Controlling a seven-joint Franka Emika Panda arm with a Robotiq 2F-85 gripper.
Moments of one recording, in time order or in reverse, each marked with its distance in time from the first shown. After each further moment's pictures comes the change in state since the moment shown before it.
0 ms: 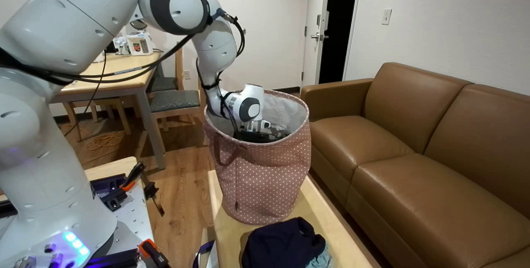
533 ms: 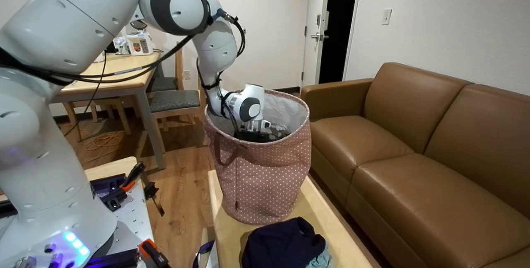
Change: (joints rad) arm -0.004 0.002 0.003 0.005 0.000 0.000 0.000
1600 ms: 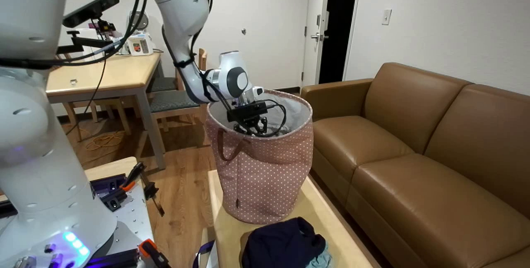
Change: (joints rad) arm 0.093 -0.417 -0.156 -0.385 -0.266 0.333 0.138
